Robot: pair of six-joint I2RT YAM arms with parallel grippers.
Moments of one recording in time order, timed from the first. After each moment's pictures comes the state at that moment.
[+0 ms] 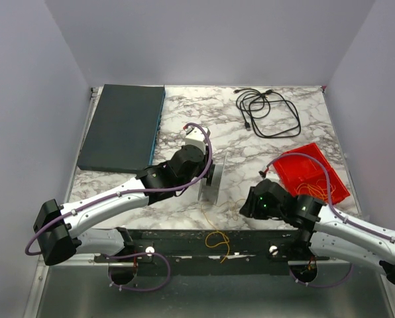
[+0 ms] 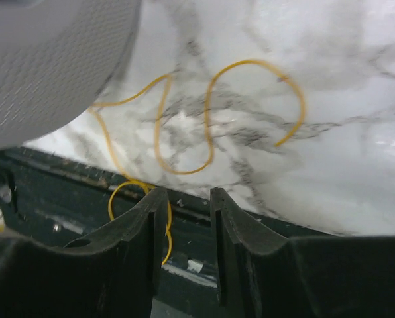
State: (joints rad) left arm -1.02 1.21 0.97 -0.23 -0.42 -0.49; right arm 0.93 0.80 0.53 -0.66 0.17 0.97
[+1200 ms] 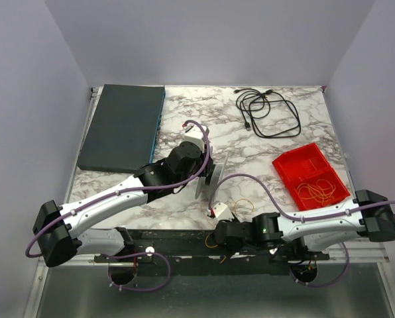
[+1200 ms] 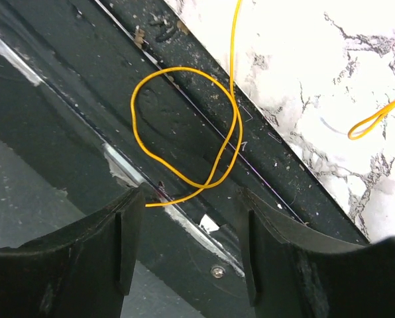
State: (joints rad) left arm -0.98 1.20 0.98 -0.23 -0.33 -0.48; right arm 1.57 1.21 0.69 -0.55 0.28 0.70
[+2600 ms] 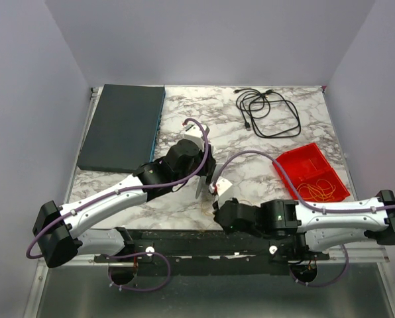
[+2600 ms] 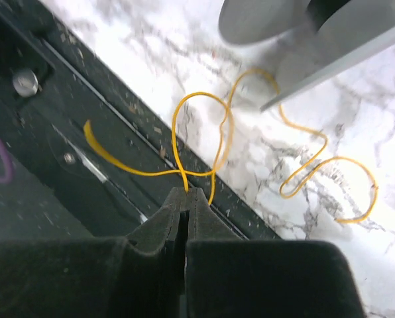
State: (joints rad) left arm -0.95 1.20 0.97 -0.22 -0.25 -0.48; right arm 1.53 1.15 0.89 -0.61 0.47 0.62
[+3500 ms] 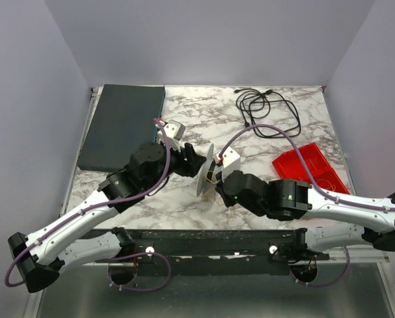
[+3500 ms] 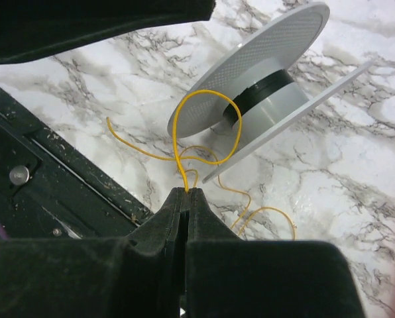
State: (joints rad) left arm -0.89 0.93 0.93 -0.24 -0.13 -0.41; right arm 1.36 1.15 1.16 -0.70 0.56 0.45
